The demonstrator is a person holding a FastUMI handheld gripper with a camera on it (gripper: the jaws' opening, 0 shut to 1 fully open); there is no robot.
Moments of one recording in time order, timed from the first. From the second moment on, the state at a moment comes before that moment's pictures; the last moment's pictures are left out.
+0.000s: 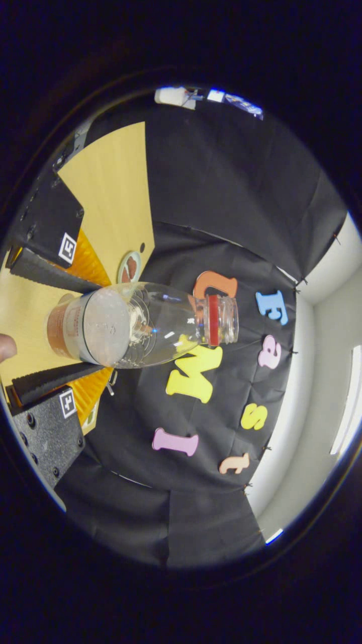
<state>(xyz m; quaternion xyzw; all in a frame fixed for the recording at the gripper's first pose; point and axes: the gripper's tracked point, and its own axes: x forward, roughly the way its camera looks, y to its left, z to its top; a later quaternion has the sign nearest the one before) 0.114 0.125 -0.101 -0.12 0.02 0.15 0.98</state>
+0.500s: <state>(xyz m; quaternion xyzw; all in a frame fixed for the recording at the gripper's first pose) 0.202 0.135 -0.096 -0.04 0.00 0.17 0.99</state>
